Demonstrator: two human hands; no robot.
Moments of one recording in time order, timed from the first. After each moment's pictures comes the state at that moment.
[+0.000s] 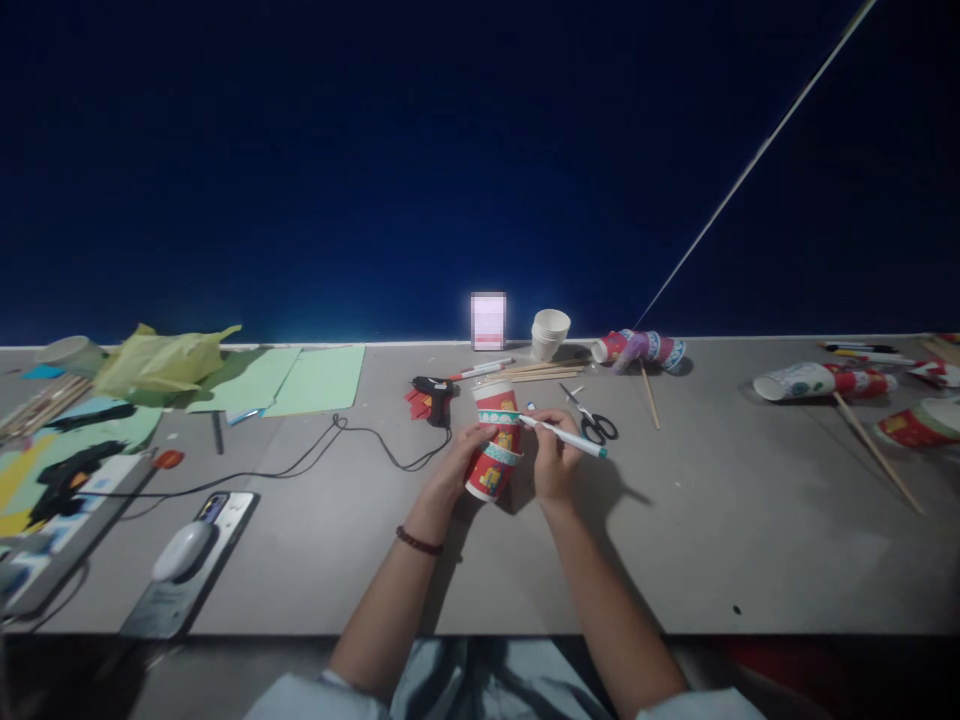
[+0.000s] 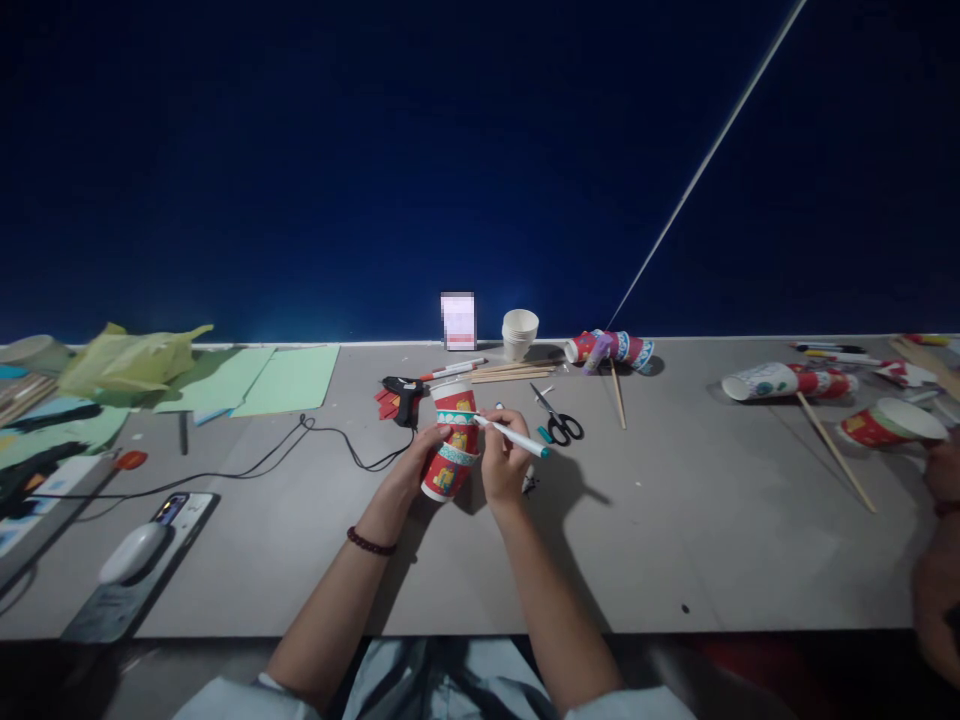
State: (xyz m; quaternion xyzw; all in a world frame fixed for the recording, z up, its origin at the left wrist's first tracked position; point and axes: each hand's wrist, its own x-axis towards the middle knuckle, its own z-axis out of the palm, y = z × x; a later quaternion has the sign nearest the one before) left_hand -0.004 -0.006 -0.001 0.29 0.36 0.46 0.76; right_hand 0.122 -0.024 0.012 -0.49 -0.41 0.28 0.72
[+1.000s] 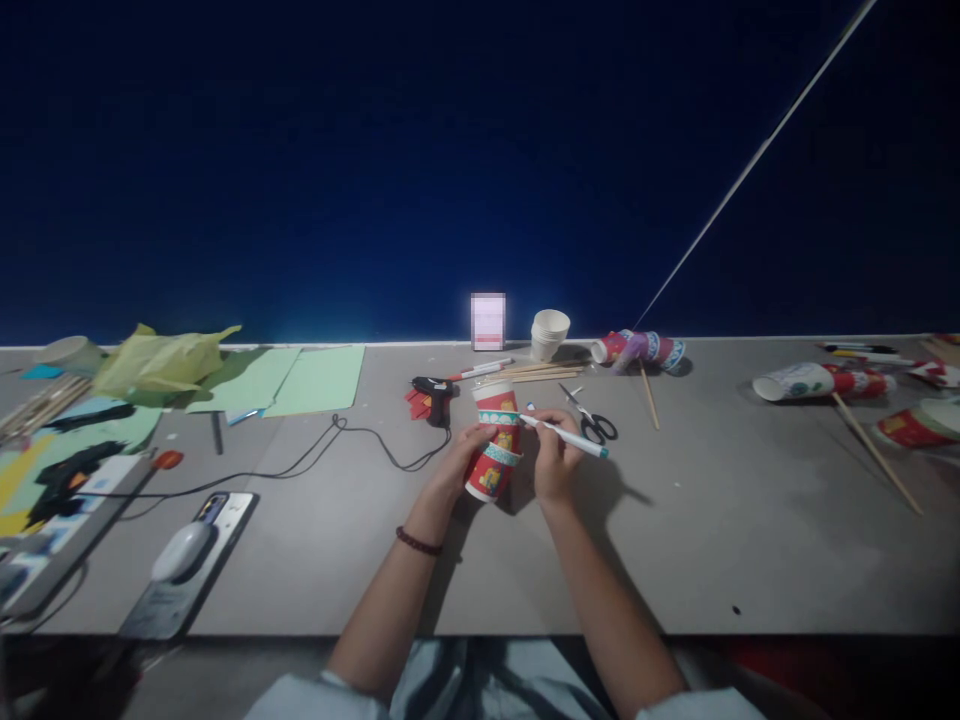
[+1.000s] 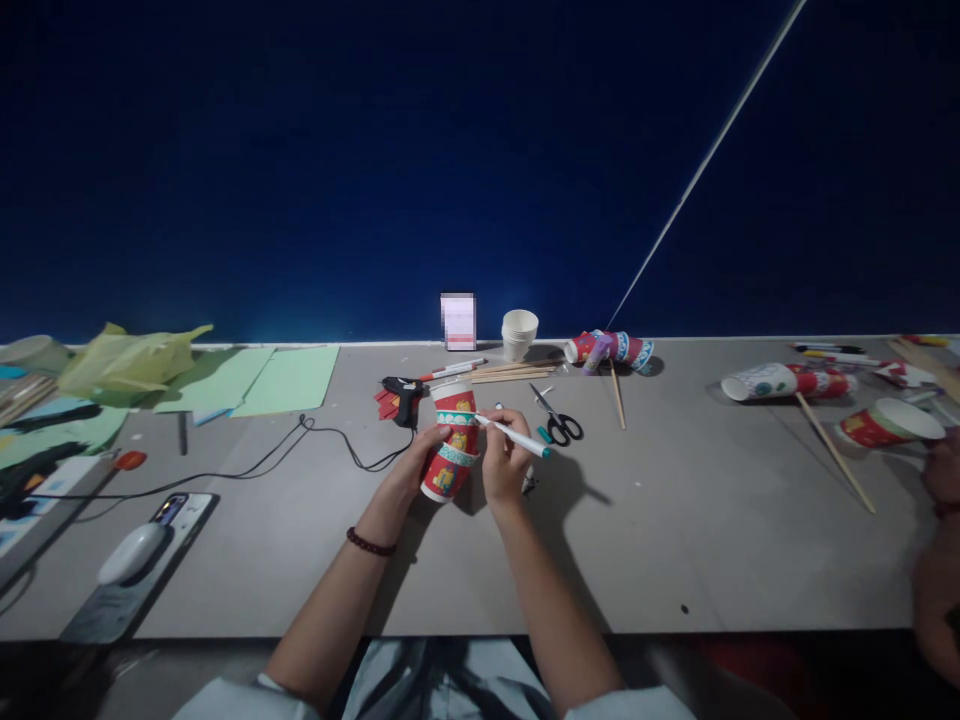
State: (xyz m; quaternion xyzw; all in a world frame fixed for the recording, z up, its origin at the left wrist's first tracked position) left_hand -0.003 -0.006 0.002 0.29 0.36 0.46 0.76; right_hand 0.121 -0.024 0.014 -0.49 -0.38 0.29 0.73
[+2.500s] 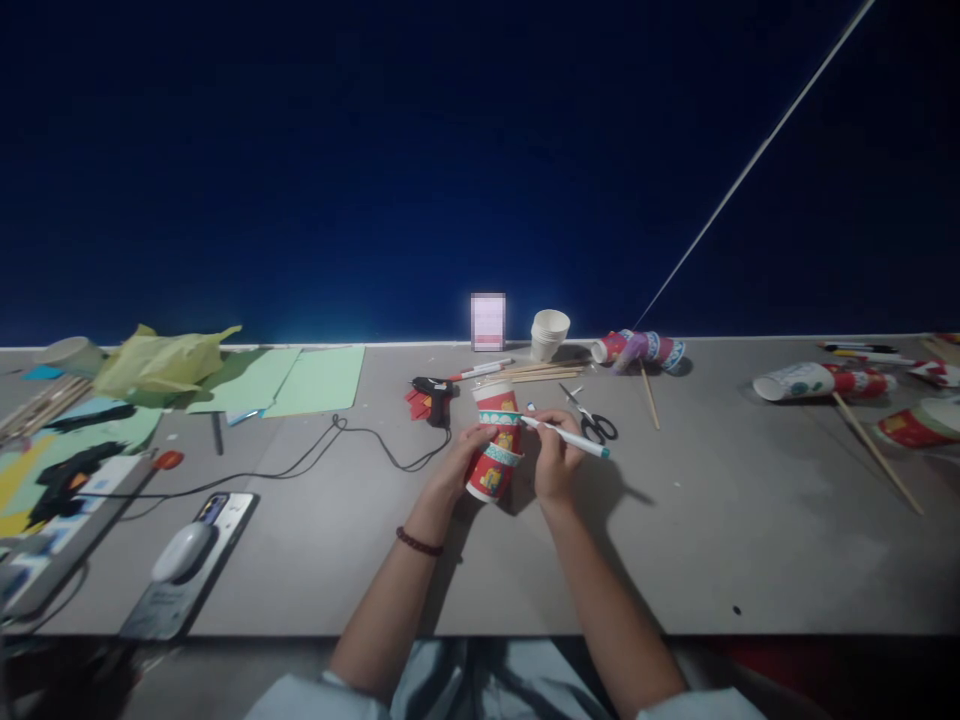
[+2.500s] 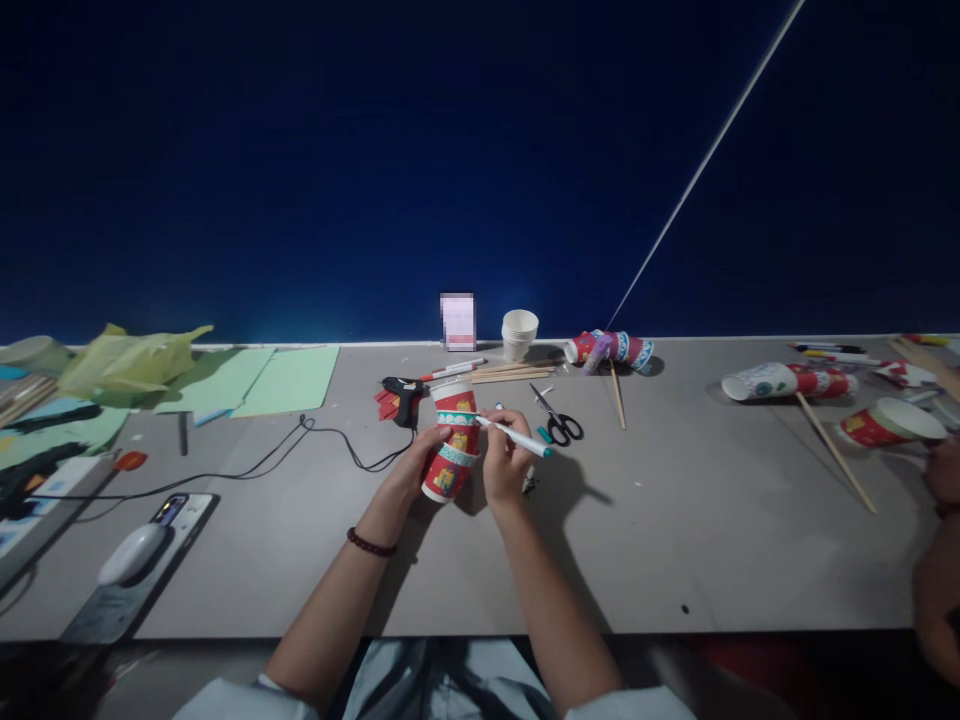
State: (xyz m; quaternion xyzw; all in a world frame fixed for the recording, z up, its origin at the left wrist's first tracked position) left_hand -0.004 -0.006 0.002 0.30 0.35 0.46 0.76; right_hand 0.121 -0.023 0.013 -0.48 -0.38 0.29 0.74
